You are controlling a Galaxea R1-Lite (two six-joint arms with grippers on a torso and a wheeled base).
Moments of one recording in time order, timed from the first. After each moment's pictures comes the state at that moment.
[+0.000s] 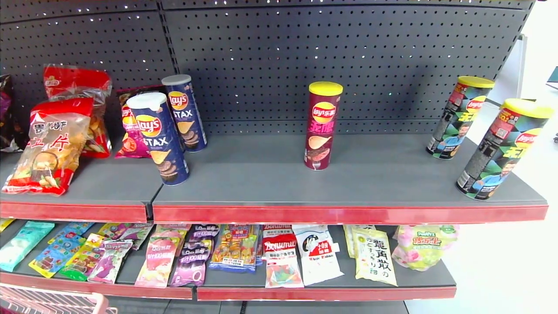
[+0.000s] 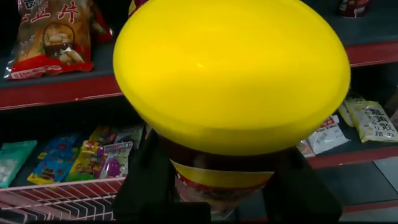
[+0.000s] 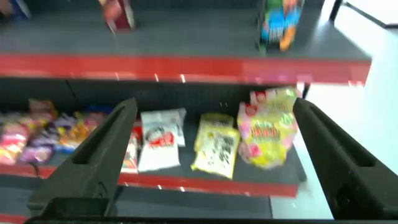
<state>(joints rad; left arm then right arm) -0.10 0.17 -0.31 0.18 0.00 0.09 0.01 0.06 -0.12 0.00 0.08 0.02</state>
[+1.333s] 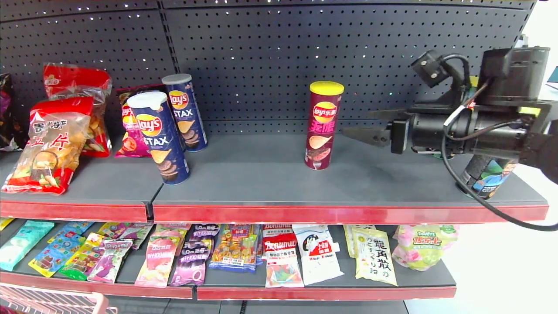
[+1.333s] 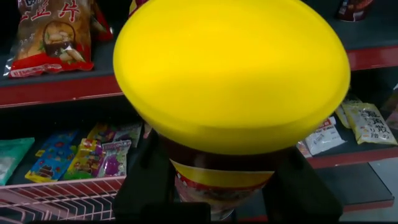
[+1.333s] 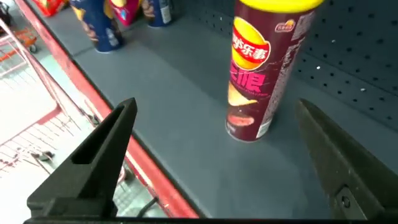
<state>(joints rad) -0.11 0.20 -0.34 0.19 0.01 0.07 0.34 1.68 -1.13 -0.33 0.45 -0.13</state>
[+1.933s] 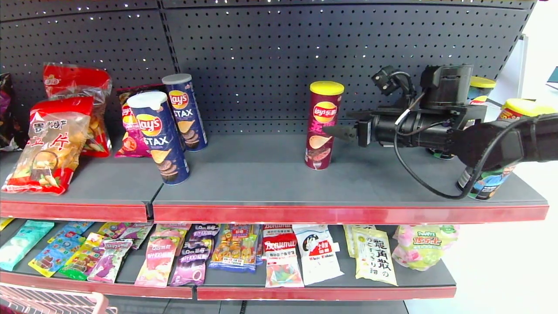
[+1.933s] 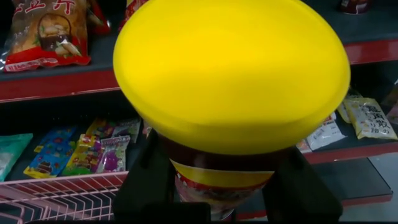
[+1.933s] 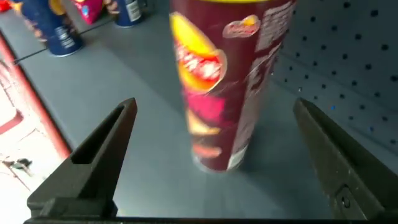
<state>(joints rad) -0.11 0.21 -0.33 0.19 0.01 0.07 0.31 1.93 -1.33 -0.40 0.46 -0.15</state>
